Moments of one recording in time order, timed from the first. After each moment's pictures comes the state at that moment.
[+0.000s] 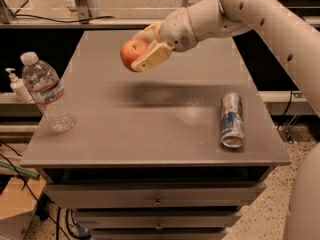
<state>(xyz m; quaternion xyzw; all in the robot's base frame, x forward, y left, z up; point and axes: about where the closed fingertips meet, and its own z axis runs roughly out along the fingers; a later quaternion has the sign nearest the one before) 0.639 0.043 0.932 -0.64 0.56 0.30 0.43</state>
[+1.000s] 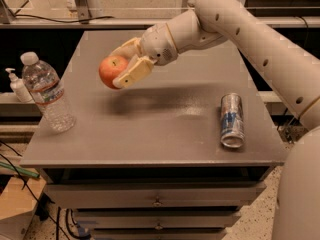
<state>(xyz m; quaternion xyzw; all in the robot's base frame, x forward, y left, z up) 0.595 0.092 0.913 -0.67 0.50 0.38 0.39</state>
